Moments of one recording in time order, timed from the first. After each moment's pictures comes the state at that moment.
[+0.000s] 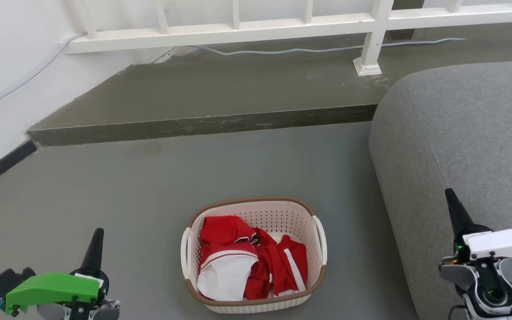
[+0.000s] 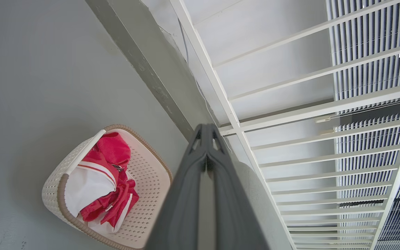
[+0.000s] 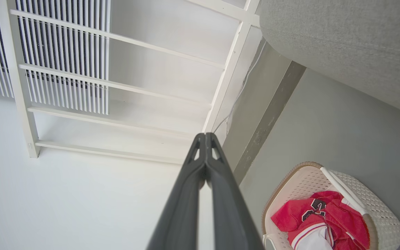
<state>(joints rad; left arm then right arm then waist) -0.01 0.10 -0.07 0.22 -1.36 -0.06 -0.01 -0.02 -0.10 0.00 0.25 1.33 0.06 0.00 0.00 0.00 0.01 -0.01</state>
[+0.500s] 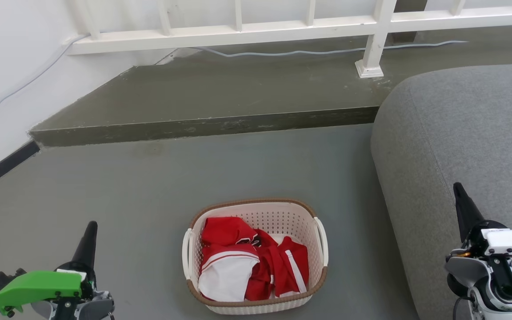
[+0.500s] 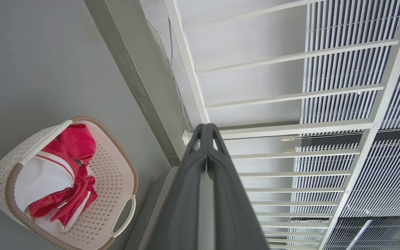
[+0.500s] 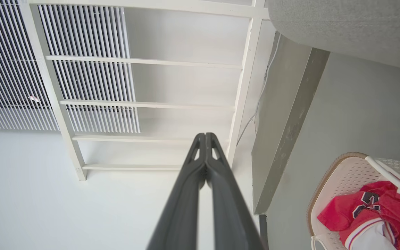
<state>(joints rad) -0.03 0.09 -0.02 0.25 -1.56 -0.10 0.03 -0.04 -0.08 -0.05 0.26 1.54 0.10 0.05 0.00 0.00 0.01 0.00</state>
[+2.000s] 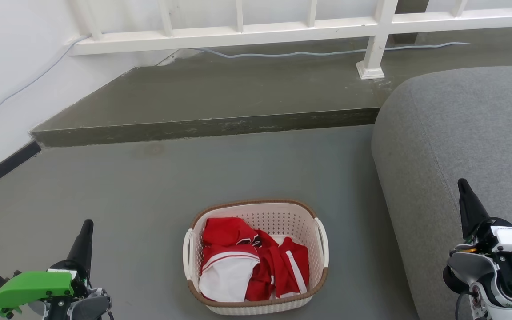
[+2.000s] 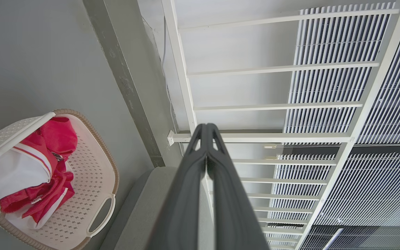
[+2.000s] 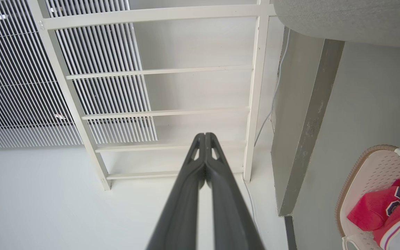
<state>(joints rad) -0.05 0.08 0.01 0.28 -1.66 -0.12 0.06 -0.05 -0.07 -0.08 0.28 1.65 0.11 0.07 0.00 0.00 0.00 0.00</state>
